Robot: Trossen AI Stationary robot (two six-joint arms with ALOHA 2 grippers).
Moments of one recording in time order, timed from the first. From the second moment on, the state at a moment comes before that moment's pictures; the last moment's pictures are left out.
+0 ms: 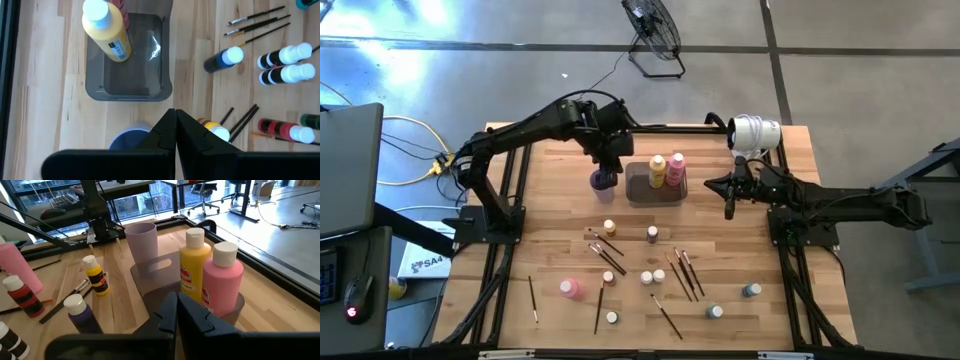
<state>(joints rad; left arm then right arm) 0.33 1.69 1.86 -1.27 0.20 0.20 -0.23 0.67 0.26 0.20 0.05 0.15</state>
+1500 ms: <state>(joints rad) 0.19 1.54 1.80 -0.69 0.22 0.28 -0.23 0.67 0.26 0.19 0.05 0.16</state>
